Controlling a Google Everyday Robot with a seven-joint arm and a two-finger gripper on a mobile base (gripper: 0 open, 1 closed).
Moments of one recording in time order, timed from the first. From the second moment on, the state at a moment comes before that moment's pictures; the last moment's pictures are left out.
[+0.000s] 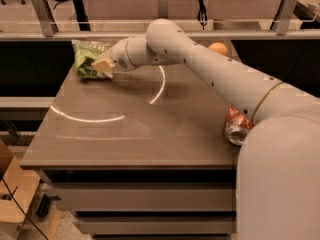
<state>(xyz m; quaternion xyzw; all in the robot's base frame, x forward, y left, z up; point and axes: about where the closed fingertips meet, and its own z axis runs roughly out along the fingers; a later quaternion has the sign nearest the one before) 0.738 0.185 0.866 -0.51 0.66 0.27 0.48</state>
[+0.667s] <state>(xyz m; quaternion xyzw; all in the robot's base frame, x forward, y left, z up) 0.725 0.145 0.969 -0.53 0.62 0.23 0.53</state>
